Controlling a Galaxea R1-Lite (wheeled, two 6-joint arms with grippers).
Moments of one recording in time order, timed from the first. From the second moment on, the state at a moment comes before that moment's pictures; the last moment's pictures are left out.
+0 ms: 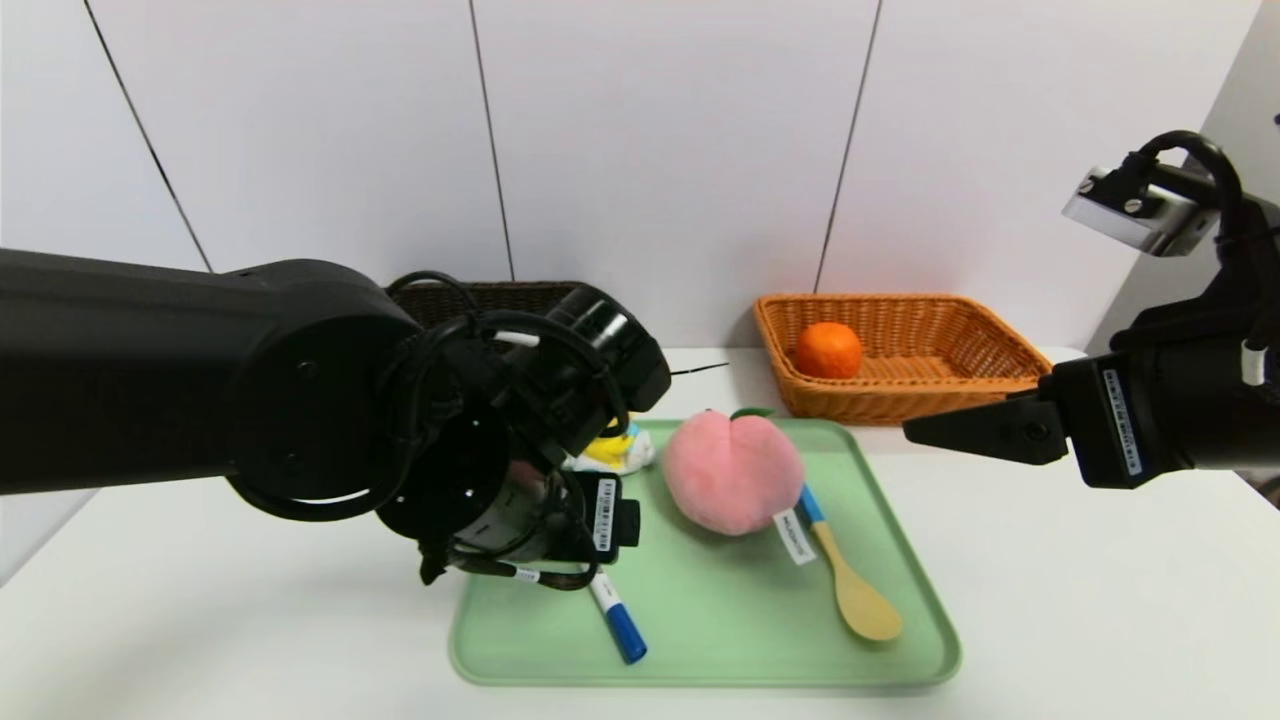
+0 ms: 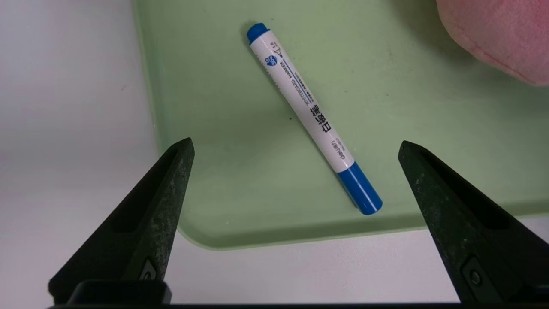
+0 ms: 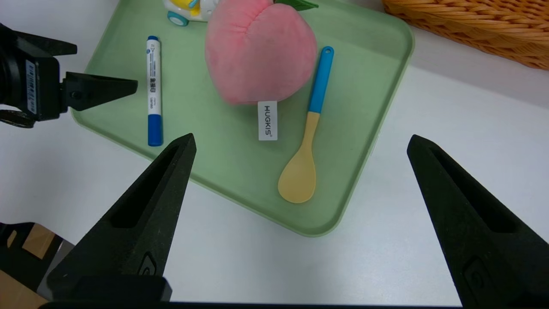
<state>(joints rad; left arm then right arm) -0.85 1.84 -1.43 0.65 0.34 -0.70 0.53 1.36 -1.24 0.53 0.00 0.15</state>
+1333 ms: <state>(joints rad) -0.88 2.06 -1.60 0.80 0.34 -0.83 0.53 1.36 -1.16 0.46 0.00 0.15</state>
